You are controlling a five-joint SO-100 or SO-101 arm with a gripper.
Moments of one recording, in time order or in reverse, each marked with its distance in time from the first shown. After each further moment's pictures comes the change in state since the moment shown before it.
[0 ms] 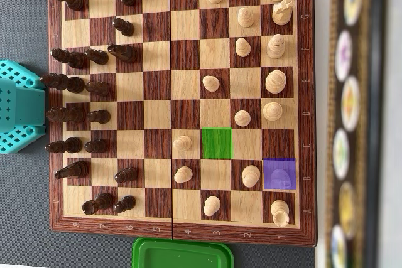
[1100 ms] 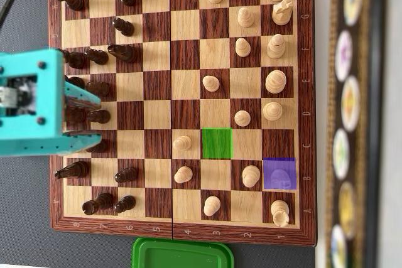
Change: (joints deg) arm 3.7 -43.2 -24.3 43.5 -0.1
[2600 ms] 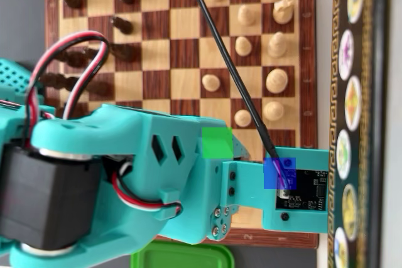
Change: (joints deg) arm 5.2 -78.8 -67.1 3.6 0.0
